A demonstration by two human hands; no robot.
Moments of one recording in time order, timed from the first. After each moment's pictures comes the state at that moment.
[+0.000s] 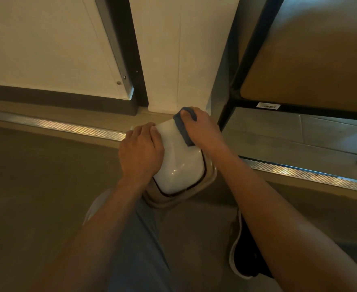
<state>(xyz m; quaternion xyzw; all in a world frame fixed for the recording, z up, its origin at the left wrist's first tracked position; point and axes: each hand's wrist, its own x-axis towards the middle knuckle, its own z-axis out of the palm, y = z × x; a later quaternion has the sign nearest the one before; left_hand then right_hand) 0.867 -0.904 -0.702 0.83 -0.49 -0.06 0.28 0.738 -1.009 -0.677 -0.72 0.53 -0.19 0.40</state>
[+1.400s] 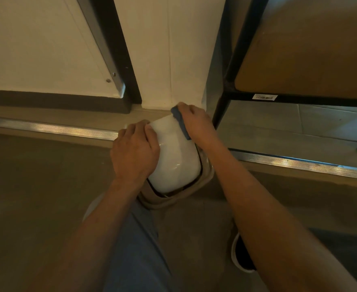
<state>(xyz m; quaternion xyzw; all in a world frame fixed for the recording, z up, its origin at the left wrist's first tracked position) 0.863 -0.904 -0.697 0.82 -0.51 -0.04 0.26 0.739 -1.019 -0.689 -0.64 0.55 -0.21 0.50</state>
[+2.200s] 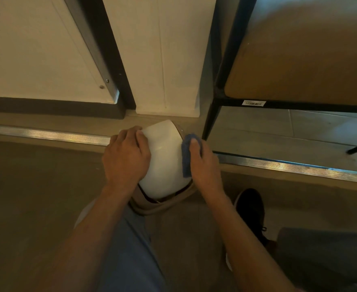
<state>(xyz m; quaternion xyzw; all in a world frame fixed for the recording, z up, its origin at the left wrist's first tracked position) 0.864 -0.906 -0.698 0.83 -0.50 -0.05 0.25 0.692 -0.935 -0.716 -0.59 0.57 -0.31 0.48</state>
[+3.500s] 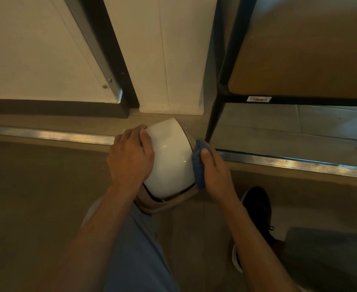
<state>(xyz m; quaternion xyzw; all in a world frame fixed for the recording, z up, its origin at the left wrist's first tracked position) 0.861 -0.904 -0.698 0.82 -0.50 -0.06 0.28 0.668 -0.926 -0.719 -0.55 0.56 -0.31 0.53</state>
